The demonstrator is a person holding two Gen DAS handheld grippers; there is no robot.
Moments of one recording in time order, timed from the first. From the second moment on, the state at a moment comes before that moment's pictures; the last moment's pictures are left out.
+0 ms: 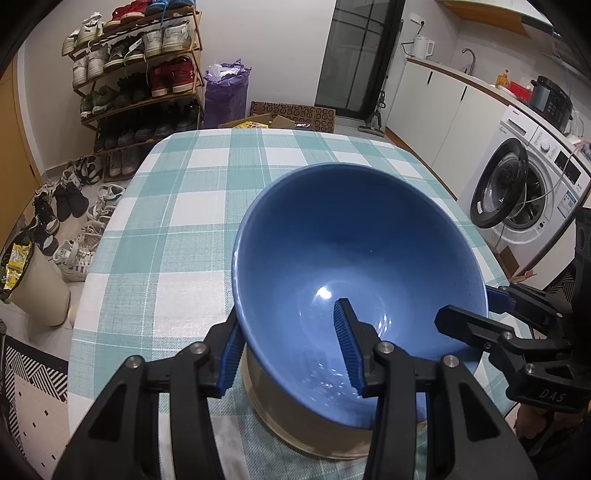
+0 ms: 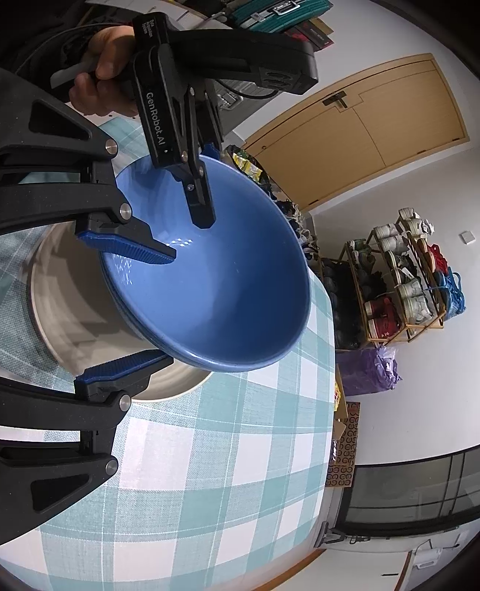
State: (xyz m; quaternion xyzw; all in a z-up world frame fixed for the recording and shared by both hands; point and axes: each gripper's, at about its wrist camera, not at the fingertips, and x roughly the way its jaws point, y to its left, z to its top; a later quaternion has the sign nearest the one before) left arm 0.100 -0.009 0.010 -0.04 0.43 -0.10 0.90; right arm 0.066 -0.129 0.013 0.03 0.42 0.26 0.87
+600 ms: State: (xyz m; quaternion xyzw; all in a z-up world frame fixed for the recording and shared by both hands) left arm 0.116 -0.012 0.003 -0.05 0.43 -0.11 0.89; right arm 0.076 -0.135 0.016 0.04 0.40 0.25 0.88
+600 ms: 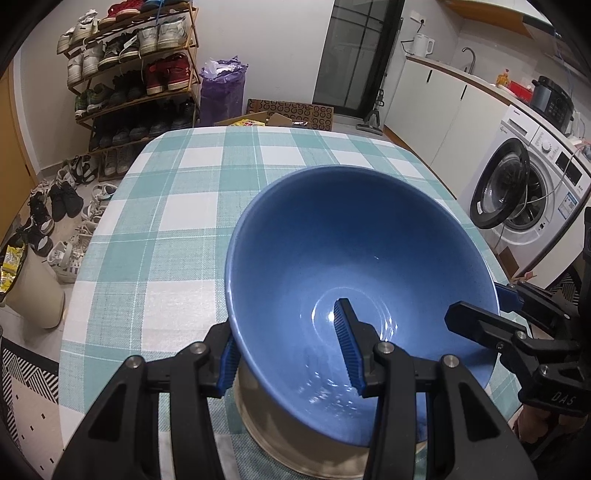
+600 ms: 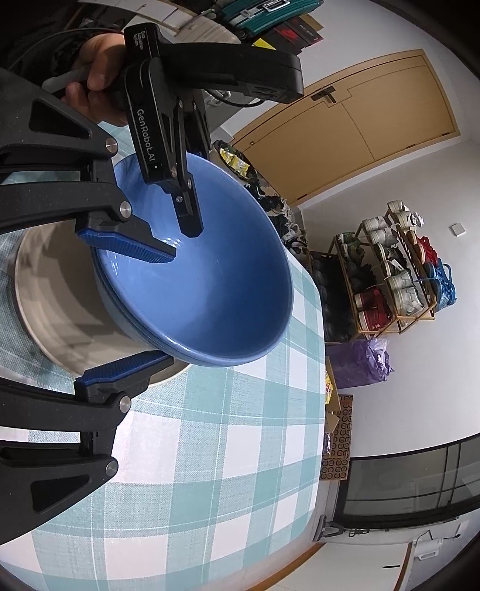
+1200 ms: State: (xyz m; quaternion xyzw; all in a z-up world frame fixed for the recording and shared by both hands) left arm 0.070 0.008 0.040 -0.03 0.34 -0.11 0.93; right arm 0.063 -0.143 0.030 0.03 0.36 0.26 0.89
